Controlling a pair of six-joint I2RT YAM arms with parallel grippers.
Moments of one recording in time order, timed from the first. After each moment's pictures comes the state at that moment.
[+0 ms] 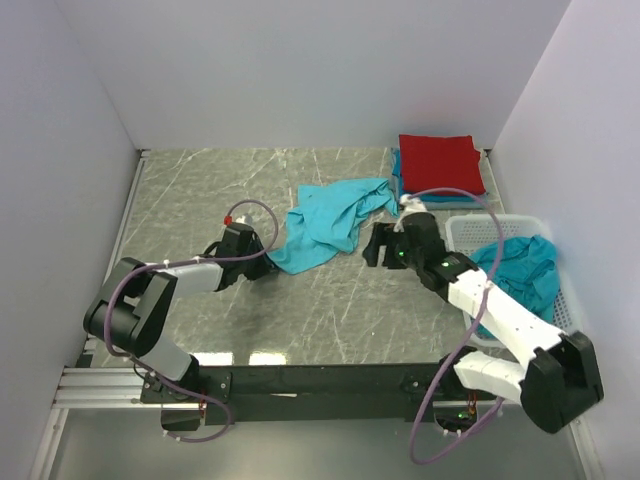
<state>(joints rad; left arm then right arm) -0.42 1.56 0.62 0.15 0.11 -0.82 0.43 1.08 0.72 -0.27 0.00 0.46</state>
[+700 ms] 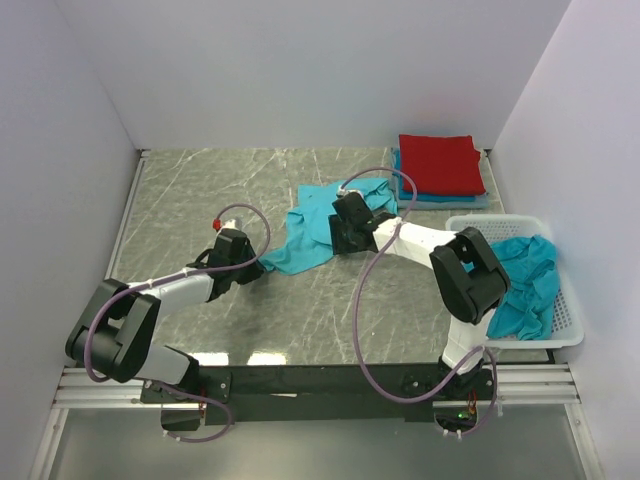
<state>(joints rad) -0.42 1.41 0.55 0.09 -0.02 -0.78 0.60 1.82 1.17 -0.29 0.14 0.39</state>
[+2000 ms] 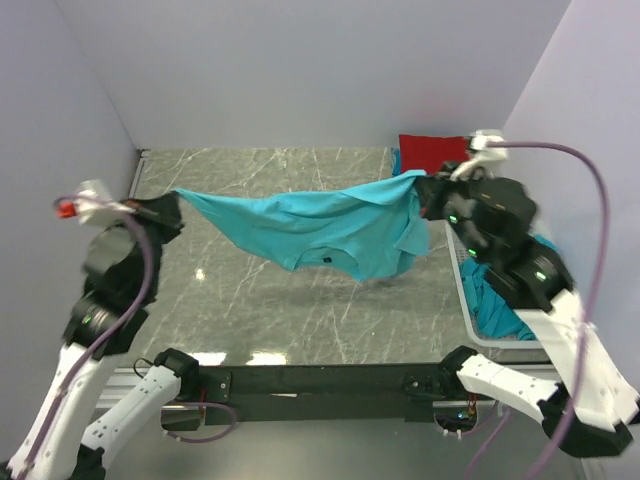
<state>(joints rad) -0.41 0.66 1.03 -0.38 -0.53 -0.73 0.60 0.97 1.39 -0.58 0.35 0.27</state>
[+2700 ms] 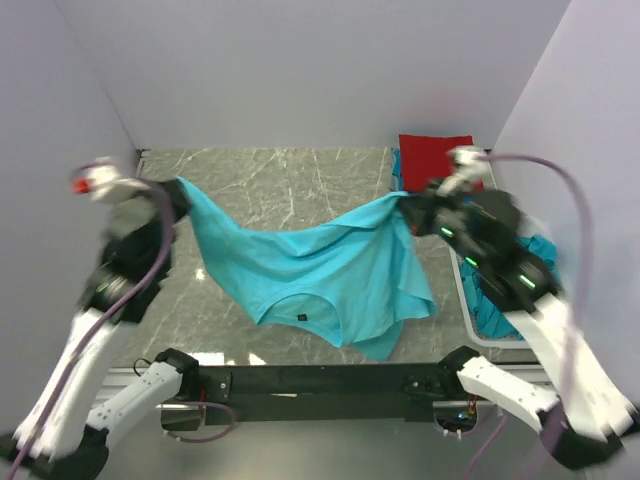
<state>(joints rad) -0.41 0.77 1.17 -0.38 -0.61 -0.68 0.56 0.86 1.29 -0.57 0.06 0.36</state>
